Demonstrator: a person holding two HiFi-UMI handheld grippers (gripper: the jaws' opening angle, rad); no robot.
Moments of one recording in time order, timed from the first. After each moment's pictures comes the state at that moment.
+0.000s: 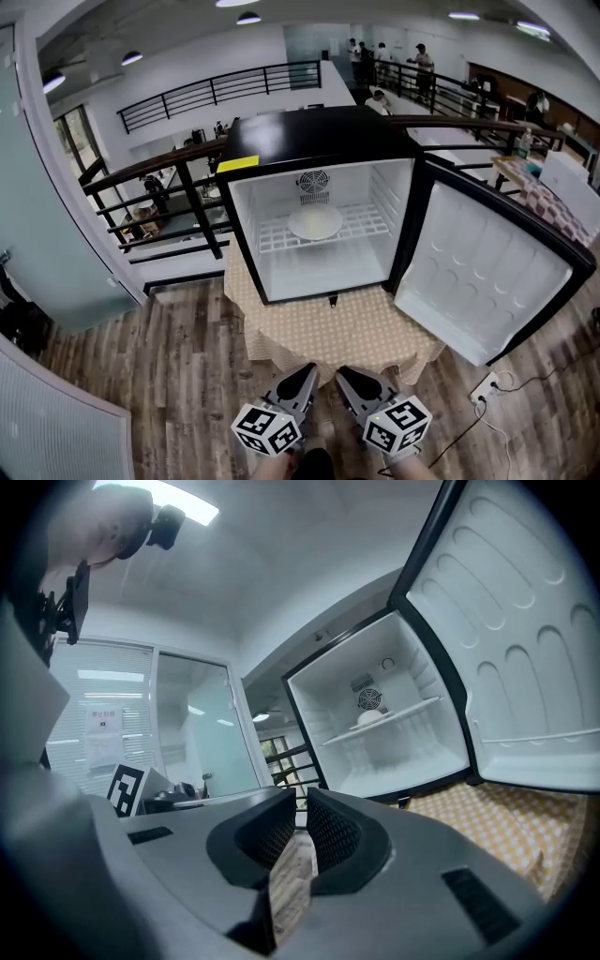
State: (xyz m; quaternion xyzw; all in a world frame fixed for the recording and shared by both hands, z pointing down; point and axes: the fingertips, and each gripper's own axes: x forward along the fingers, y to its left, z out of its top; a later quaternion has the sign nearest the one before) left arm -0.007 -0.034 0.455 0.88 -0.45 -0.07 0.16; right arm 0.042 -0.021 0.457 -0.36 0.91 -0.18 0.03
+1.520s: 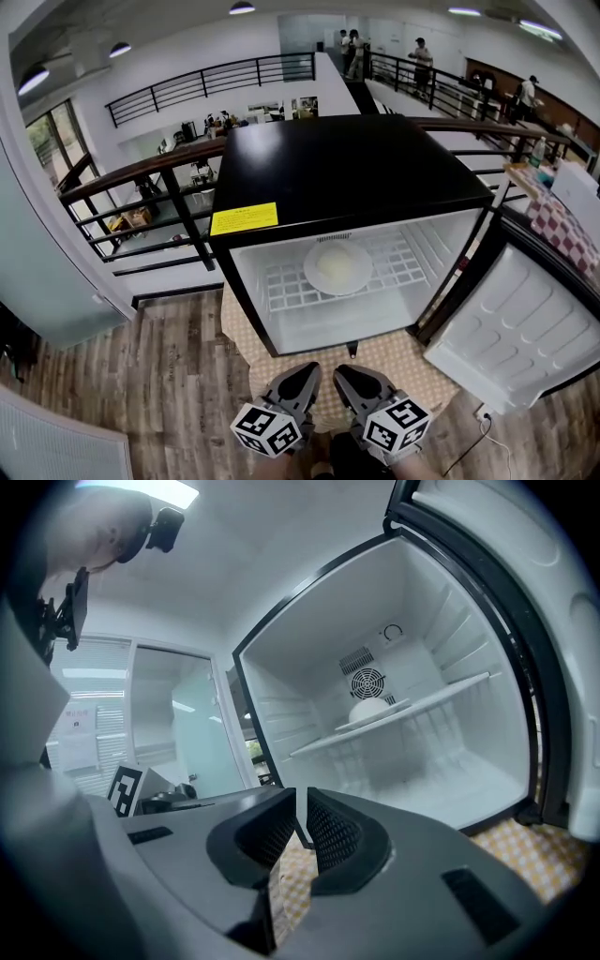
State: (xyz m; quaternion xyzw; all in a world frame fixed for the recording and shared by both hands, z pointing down) left arm -0.063 -0.215 0.460 0.89 -0.42 -0.08 0.18; right arm -0.021 -0.203 0.466 -0.37 0.91 -0.19 0.02
